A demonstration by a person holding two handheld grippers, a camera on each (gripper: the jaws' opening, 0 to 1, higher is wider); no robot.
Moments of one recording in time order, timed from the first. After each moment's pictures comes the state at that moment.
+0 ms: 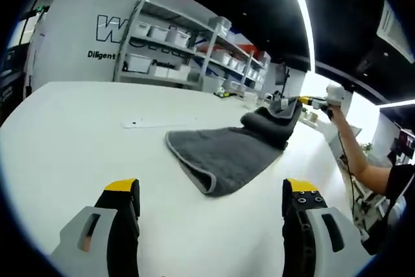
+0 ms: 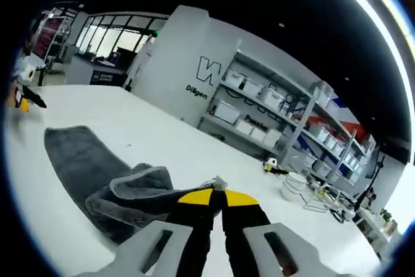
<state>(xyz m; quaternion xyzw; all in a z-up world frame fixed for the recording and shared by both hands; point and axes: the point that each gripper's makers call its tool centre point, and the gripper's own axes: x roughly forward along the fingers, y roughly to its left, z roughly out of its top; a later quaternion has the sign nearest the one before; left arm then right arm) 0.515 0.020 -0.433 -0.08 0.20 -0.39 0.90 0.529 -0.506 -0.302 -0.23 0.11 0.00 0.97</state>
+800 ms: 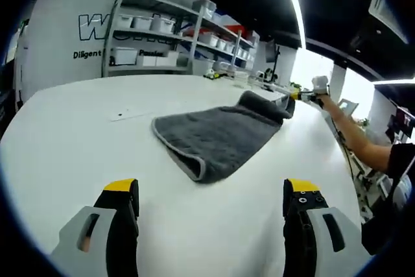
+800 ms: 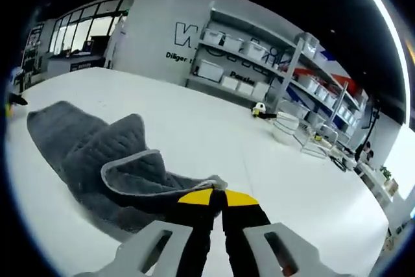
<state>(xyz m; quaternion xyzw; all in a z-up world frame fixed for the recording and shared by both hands) 0.502 0.003 -0.452 -0.01 0.23 -0.42 0.88 0.508 -0.601 -0.399 -0.16 0.22 -0.06 0.96</state>
